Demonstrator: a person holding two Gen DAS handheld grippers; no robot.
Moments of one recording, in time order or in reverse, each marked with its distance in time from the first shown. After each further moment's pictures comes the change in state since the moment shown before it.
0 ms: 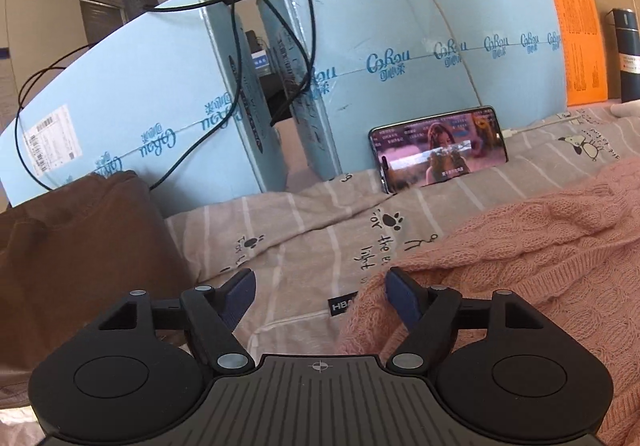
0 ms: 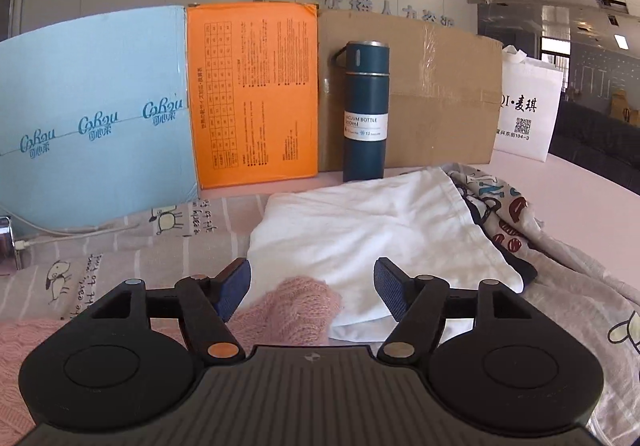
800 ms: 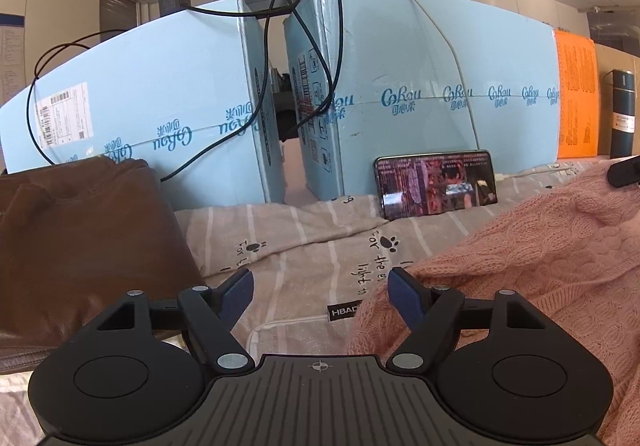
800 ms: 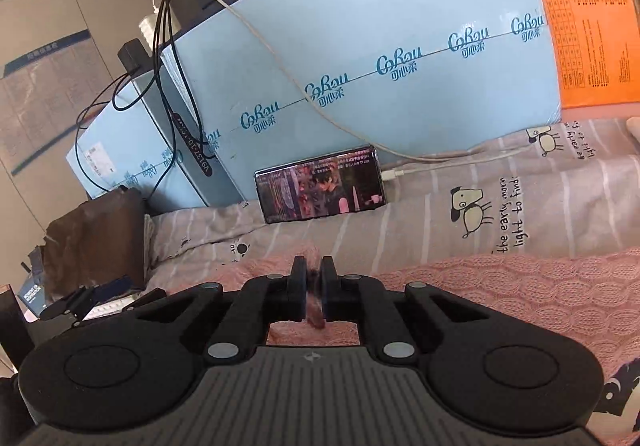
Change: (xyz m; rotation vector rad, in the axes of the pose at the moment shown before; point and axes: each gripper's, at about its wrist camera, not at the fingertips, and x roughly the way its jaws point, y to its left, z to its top) left arm -0.010 0.015 -0.006 -0.106 -0.082 -0.080; right arm -0.028 0.147 -0.007 0.005 0.274 0.789
